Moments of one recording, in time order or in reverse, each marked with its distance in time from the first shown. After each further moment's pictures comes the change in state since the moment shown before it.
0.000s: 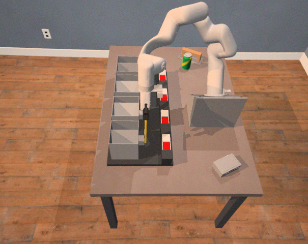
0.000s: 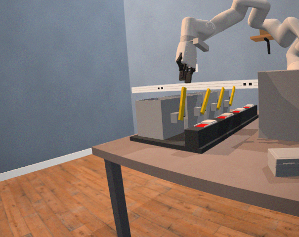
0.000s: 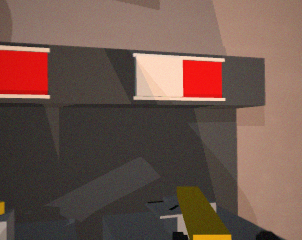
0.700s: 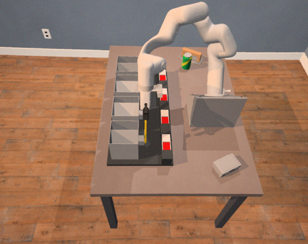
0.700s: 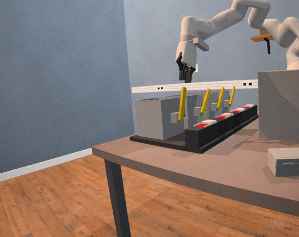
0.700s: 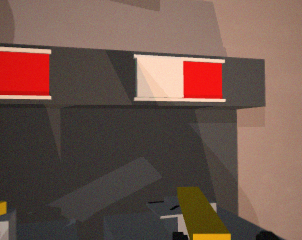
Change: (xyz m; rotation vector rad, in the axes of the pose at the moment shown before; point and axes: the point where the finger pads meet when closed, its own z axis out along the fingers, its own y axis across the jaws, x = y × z) arm 0.000 0.000 -0.002 0.004 0.004 0.000
